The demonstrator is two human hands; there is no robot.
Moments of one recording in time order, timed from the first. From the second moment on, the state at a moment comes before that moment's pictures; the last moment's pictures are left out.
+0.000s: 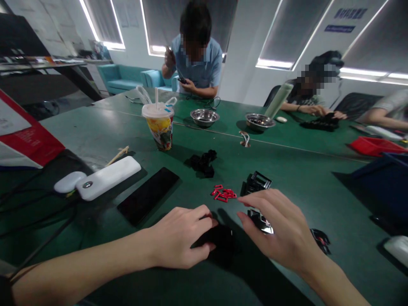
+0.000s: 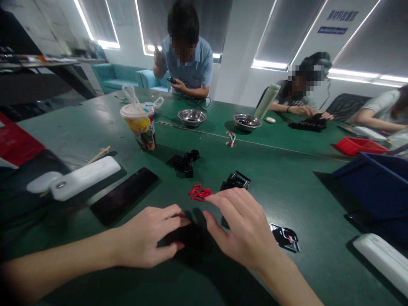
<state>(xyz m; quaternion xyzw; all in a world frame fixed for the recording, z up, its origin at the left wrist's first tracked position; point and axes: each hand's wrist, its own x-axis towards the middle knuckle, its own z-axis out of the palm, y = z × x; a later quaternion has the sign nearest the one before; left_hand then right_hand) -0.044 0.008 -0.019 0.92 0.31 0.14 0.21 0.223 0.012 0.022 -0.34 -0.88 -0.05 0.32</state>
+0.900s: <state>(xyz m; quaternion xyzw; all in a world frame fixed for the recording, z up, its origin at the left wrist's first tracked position) -0.042 0.008 -0.020 0.91 0.31 0.13 0.22 0.225 0.062 -0.003 -0.44 -0.88 -0.05 0.17</state>
